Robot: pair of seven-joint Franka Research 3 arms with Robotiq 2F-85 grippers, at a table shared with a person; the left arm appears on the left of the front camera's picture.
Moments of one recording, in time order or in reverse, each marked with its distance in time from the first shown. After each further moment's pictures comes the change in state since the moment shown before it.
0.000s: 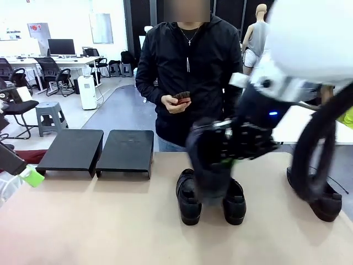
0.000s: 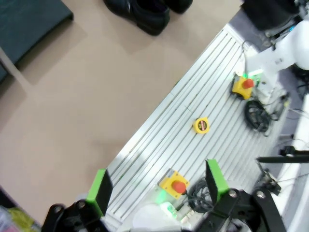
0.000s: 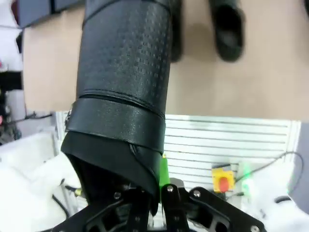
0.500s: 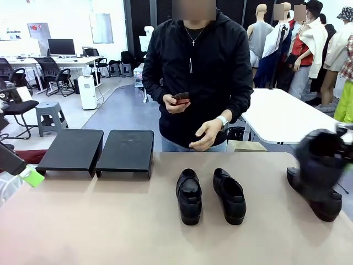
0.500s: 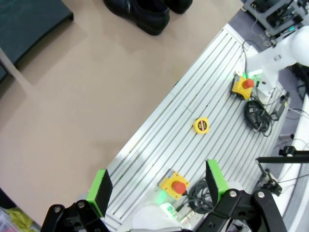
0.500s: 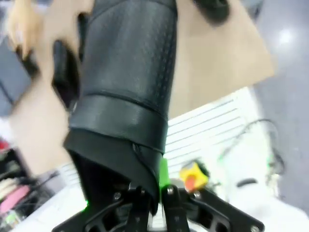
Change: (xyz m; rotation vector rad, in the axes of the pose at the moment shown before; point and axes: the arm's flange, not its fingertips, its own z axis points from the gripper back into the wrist) left arm 0.000 0.000 0.000 -0.001 0.000 0.000; right arm 0.005 -0.227 0.063 -0.032 -0.067 -0.464
